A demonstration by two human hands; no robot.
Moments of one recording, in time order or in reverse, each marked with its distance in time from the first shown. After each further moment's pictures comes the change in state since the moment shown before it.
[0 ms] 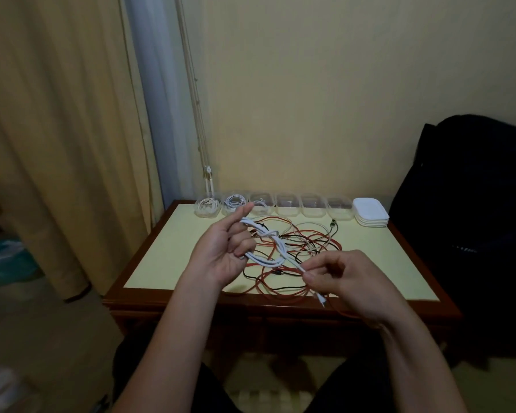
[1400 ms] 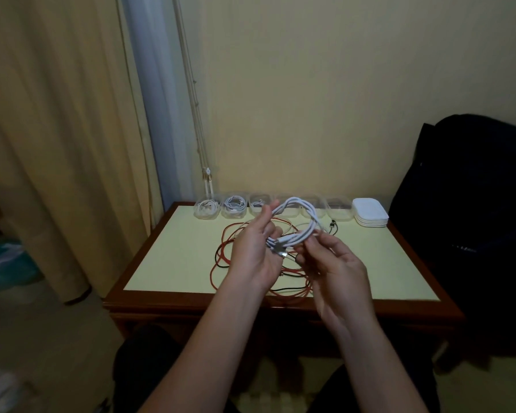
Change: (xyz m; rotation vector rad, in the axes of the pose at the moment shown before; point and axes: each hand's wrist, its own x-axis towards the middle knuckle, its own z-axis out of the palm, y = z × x) left_hand 0.005 -0.048 0.037 0.028 -0.016 0.155; right_hand 0.013 -0.009 0.050 0.968 0.416 -0.029
